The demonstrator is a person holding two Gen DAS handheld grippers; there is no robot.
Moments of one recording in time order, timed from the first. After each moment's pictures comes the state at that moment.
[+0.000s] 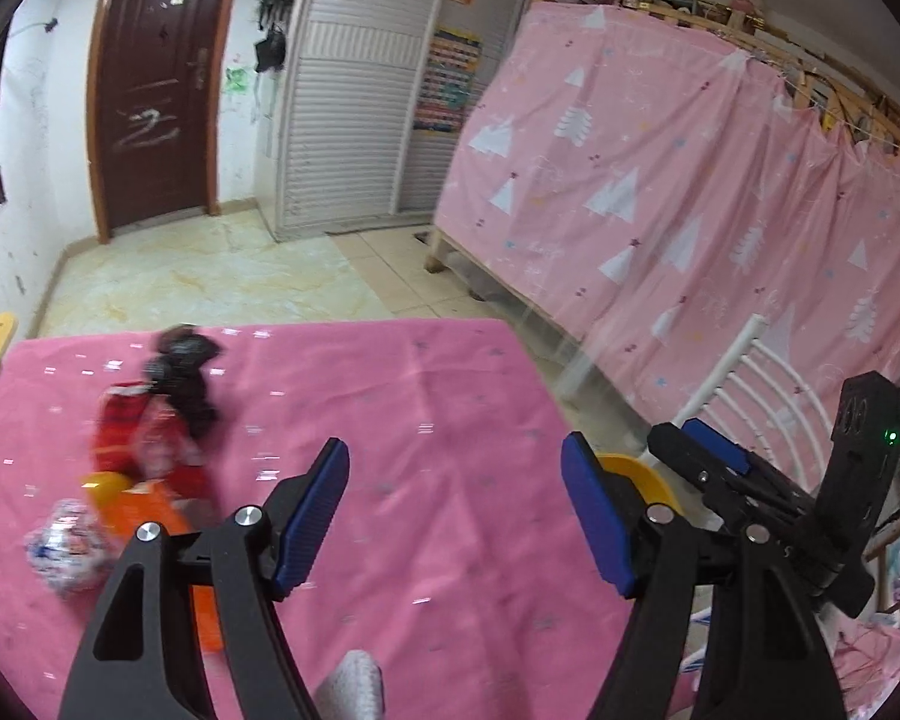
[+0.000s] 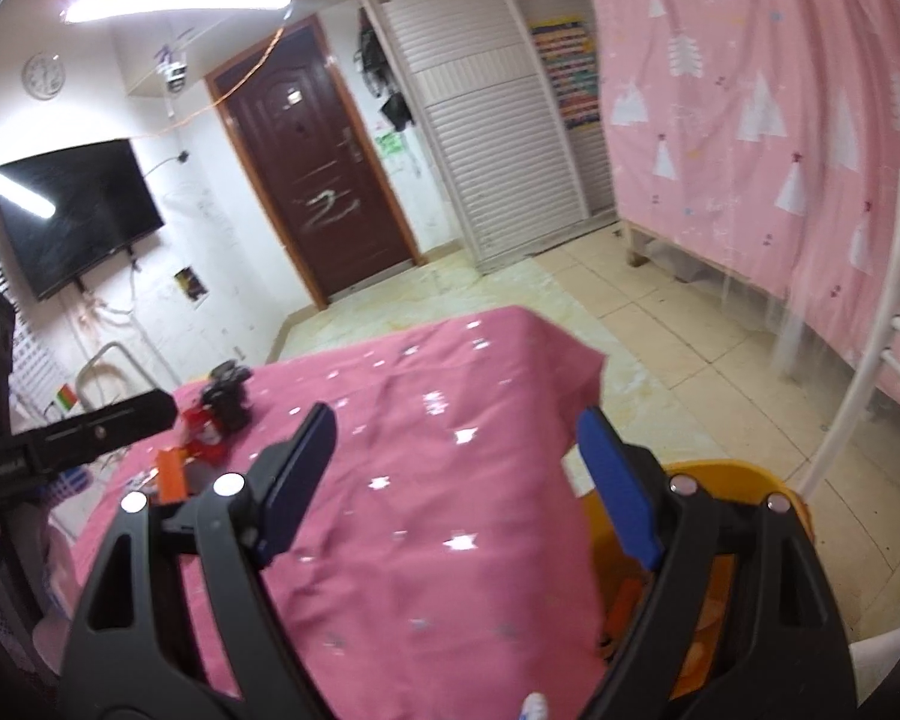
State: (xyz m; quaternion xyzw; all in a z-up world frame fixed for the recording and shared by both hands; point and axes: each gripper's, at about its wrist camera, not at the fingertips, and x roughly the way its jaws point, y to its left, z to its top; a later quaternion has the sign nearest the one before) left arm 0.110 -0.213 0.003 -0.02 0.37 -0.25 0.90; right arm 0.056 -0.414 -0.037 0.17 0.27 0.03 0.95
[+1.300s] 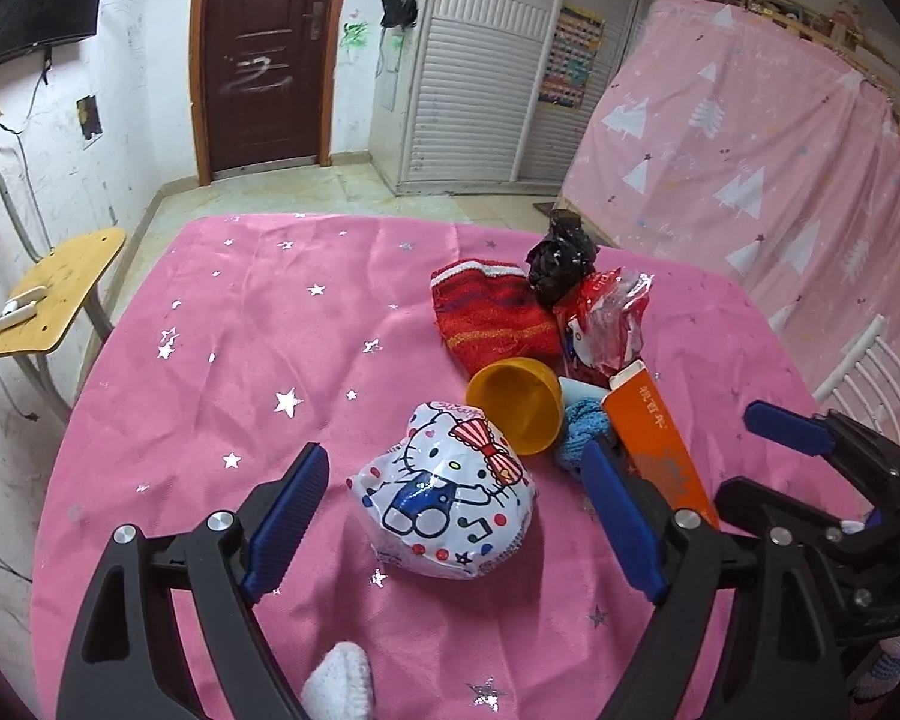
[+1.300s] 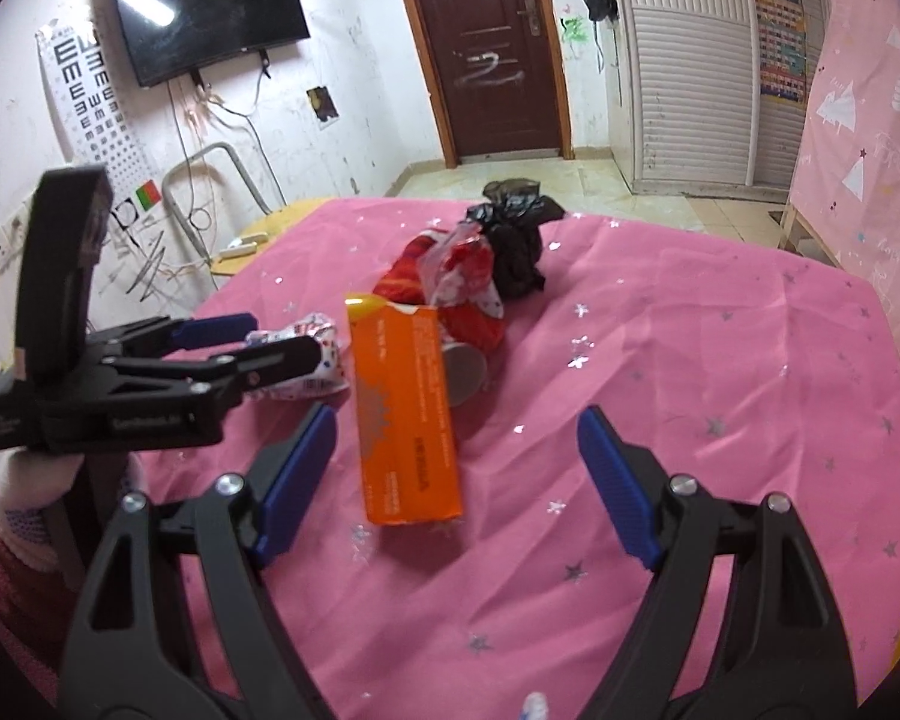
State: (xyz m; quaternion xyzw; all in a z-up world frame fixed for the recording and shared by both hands) left arm 0.153 -0.013 -0.078 -0.03 0.41 -0.15 0.90; right arm 0.117 -0.189 -0.062 0.04 0.38 0.19 0.90
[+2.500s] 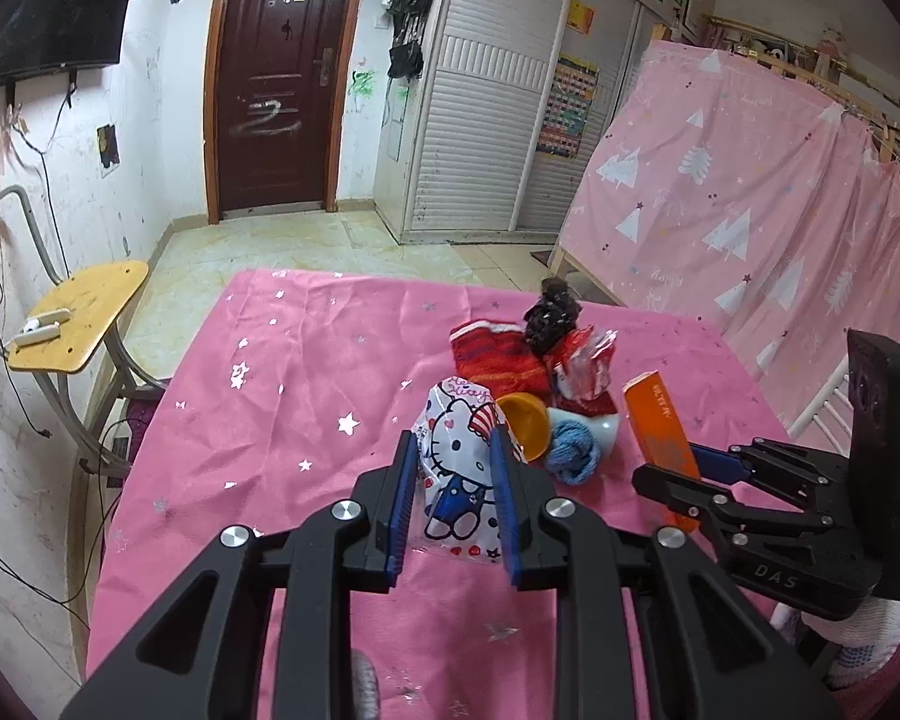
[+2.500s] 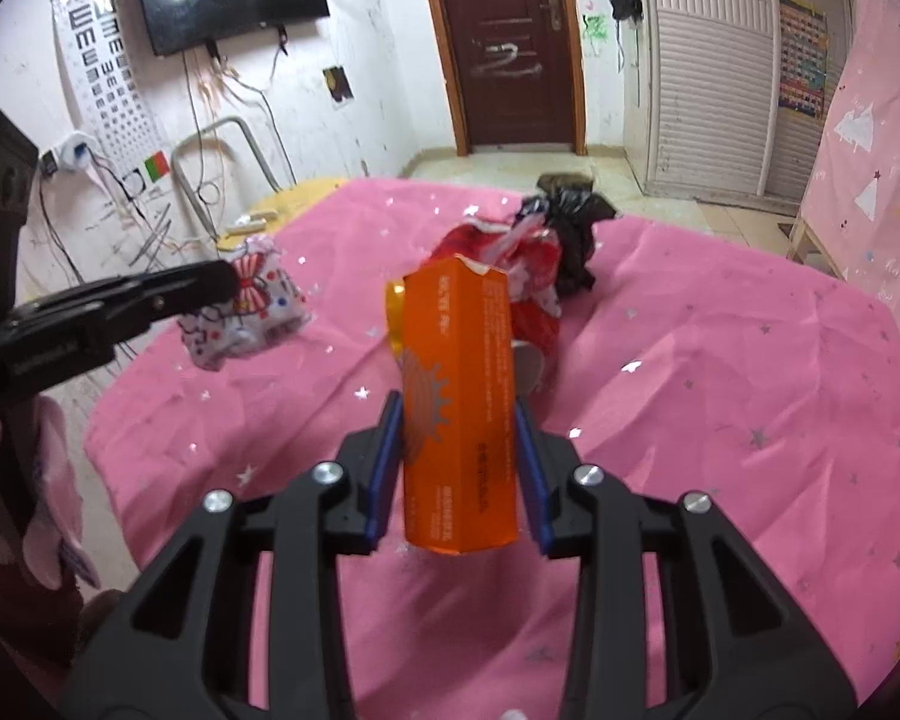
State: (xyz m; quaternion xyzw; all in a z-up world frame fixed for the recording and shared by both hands) left arm 0.112 0.016 -0.034 -0.04 0.36 -0.14 0.92; right arm 0.108 -0.167 -0.056 0.01 0.38 0.20 0.90
